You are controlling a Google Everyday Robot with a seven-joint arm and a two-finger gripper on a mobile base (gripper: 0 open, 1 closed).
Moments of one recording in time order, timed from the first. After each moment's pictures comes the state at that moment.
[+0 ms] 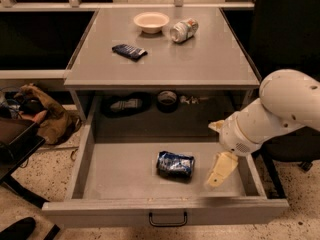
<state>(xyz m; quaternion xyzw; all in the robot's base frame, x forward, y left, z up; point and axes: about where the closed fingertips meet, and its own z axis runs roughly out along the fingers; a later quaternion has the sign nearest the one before) 0.462 -0.142 0.733 -0.60 0.76 0.14 0.19</state>
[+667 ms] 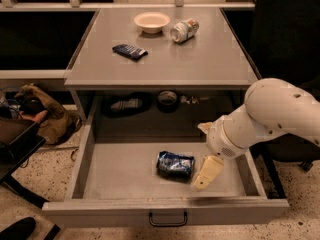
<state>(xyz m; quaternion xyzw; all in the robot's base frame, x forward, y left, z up) 0.463 -0.108 0.726 -0.60 0.76 0.13 0.22</state>
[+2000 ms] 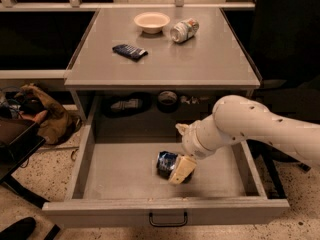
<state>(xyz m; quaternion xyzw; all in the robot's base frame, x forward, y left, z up) 0.508 -0.052 0.672 -0.63 0.72 0.13 0.26</state>
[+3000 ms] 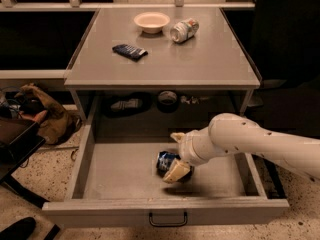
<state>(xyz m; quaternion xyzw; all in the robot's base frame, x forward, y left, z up) 0.525 -0.042 0.628 -0.62 0.72 0.13 0.30</state>
